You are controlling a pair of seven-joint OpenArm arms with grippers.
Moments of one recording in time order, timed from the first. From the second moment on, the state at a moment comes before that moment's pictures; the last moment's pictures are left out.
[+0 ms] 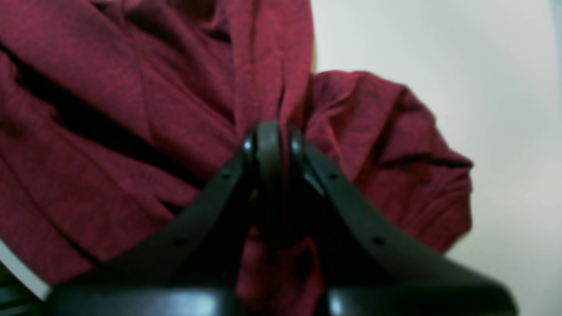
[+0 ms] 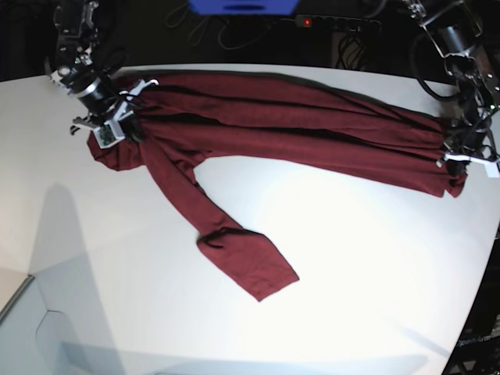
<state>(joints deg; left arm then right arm) -0.7 -17.9 -38.4 60.4 -28.9 -23.3 25.6 -20.5 7.8 17.7 92.6 -4.5 40.1 -11.6</state>
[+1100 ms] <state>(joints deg) -0.2 -18.0 -38.5 60.8 -29.1 -23.3 25.9 -18.0 7.3 26.6 98.0 -1.3 40.0 -11.9</state>
